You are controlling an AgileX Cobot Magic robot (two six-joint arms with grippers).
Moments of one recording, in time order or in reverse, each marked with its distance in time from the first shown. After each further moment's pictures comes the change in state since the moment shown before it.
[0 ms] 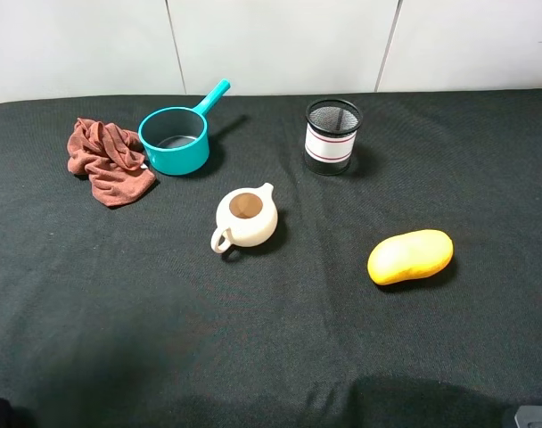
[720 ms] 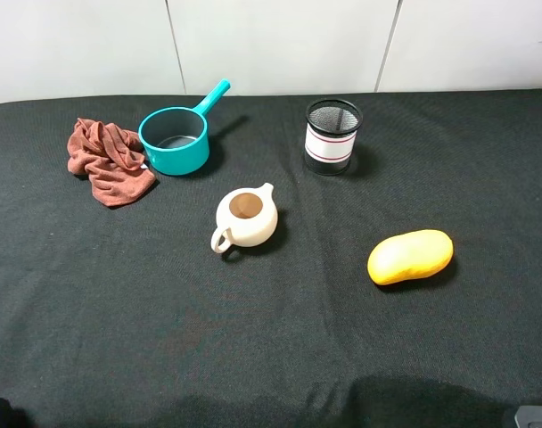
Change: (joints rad) left arm 0.000 -0.581 0.279 -0.047 0.004 -0.019; right arm 0.000 0.000 0.000 0.000 0.000 0.000
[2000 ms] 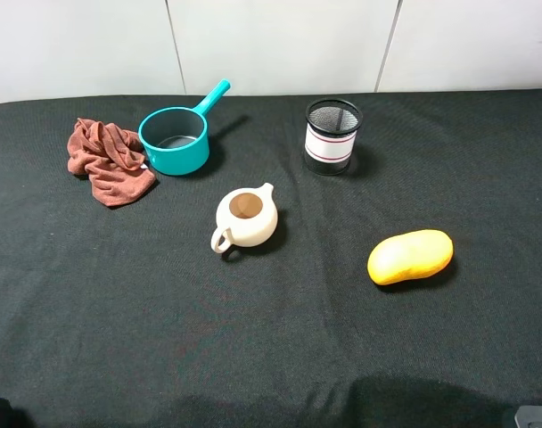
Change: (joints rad) left arm -0.072 -0.142 0.045 -0.014 -0.101 0.097; right arm 0.000 0.000 0.000 0.000 0.000 0.000
